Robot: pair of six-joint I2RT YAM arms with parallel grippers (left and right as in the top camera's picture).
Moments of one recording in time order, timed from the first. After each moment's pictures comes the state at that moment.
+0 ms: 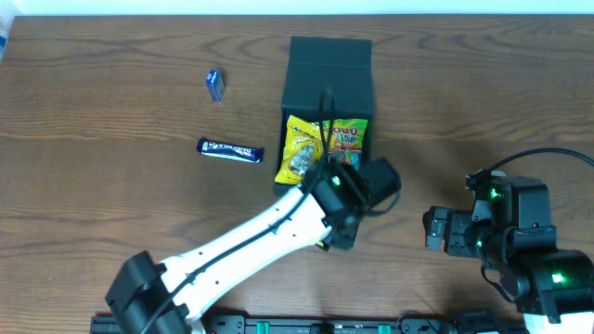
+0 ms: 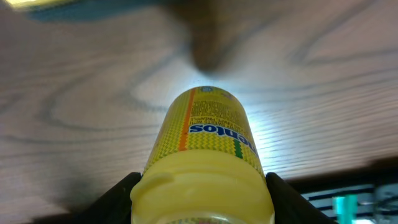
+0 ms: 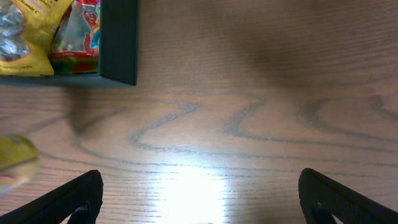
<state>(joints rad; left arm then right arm) -0.99 1.67 1.50 -1.35 -0.07 -0.69 0.12 0.81 0.89 -1.15 -0.07 0.25</state>
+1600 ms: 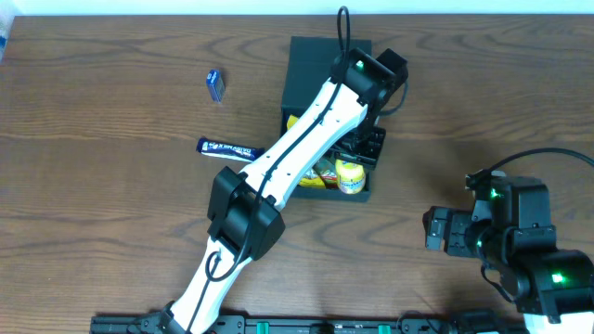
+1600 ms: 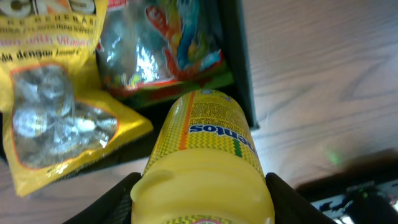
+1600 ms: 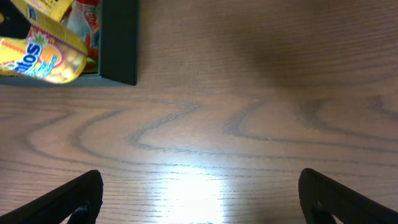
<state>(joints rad) -0.73 2.32 2.38 -1.67 0.17 -0.39 0.12 0.81 0.89 -1.15 -0.07 0.25</state>
